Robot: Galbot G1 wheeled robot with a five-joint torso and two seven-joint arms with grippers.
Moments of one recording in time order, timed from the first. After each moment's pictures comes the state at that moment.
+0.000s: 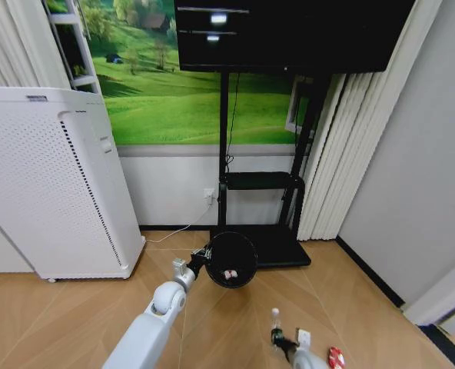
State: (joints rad) left arm 0.95 -1.28 -0.14 -1.64 -0.49 0.15 0.06; right arm -1.38 1.34 0.58 1.62 0.59 -0.46 0.22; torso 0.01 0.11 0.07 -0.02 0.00
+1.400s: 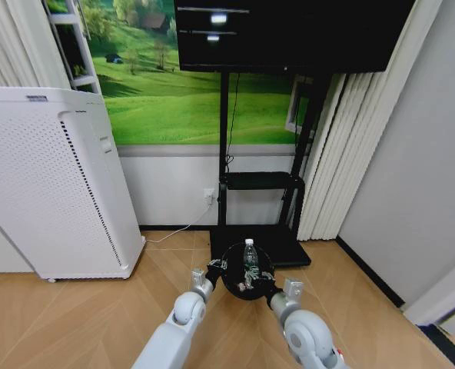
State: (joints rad) left arm 0.97 -1.42 -0.06 -1.55 -0.42 0.13 0.03; right arm -1.32 1.28 0.35 2.14 0.63 -0.55 0.28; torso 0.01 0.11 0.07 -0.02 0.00
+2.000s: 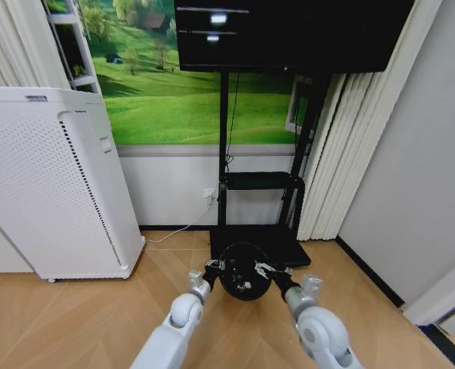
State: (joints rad) left arm 1.05 -1.35 -0.16 -1.63 -0.40 0.13 0.04; right arm -1.40 1.31 0.55 2.16 0.55 -0.43 0.28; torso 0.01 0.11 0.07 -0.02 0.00
